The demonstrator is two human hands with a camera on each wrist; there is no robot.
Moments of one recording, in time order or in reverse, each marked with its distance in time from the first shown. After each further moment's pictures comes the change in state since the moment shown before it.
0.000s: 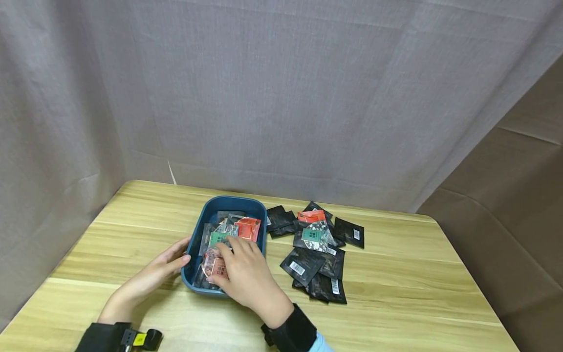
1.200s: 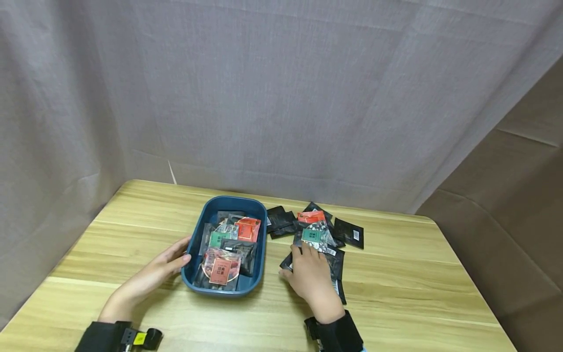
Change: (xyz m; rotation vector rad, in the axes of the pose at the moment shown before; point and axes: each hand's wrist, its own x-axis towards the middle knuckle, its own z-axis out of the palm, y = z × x) left_hand 0.000 0.001 0.000 -0.003 0.005 -0.002; right_hand -0.054 0.087 -0.015 0.027 -0.239 0.525
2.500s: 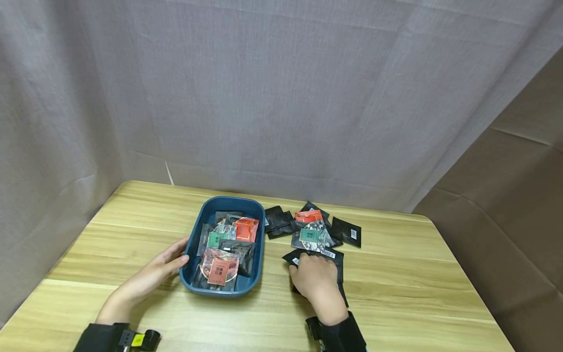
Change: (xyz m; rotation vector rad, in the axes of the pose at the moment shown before) left_hand 0.001 0.000 0.000 -0.018 -0.012 0.012; right_hand -0.004 0.003 -0.013 -0.071 -0.086 0.151
